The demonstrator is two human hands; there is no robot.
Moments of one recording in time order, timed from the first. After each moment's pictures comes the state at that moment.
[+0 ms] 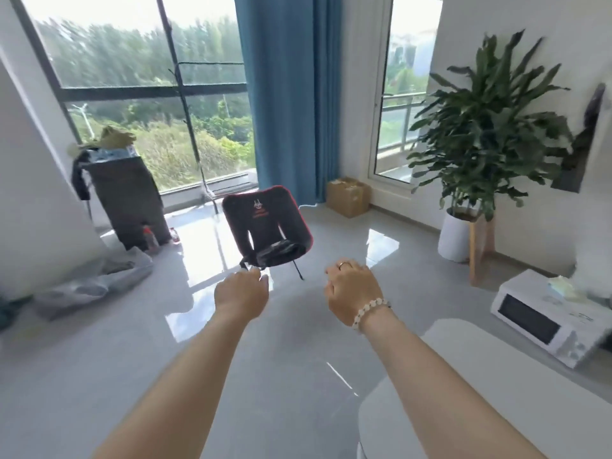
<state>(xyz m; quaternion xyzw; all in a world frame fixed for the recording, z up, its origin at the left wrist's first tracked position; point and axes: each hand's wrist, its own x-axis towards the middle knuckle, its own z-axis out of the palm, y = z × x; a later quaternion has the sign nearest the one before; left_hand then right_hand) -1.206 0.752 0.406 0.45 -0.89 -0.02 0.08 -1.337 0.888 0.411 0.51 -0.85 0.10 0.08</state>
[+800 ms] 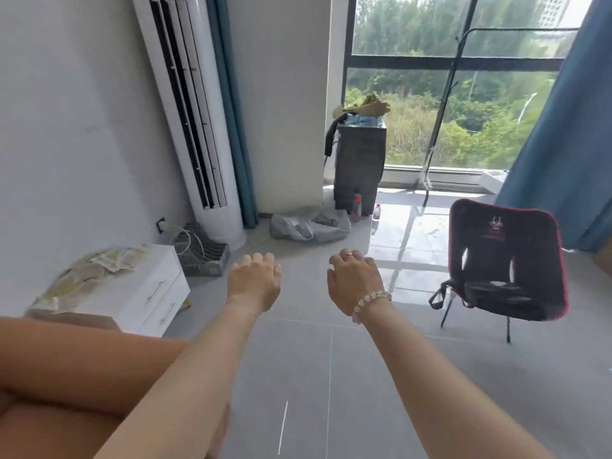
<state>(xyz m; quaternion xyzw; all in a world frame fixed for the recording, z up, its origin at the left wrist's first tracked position) -0.882 0.500 0.373 0.73 -0.68 0.06 0.03 -1.056 0.499 0.381 0.79 -0.60 0.09 0.04</state>
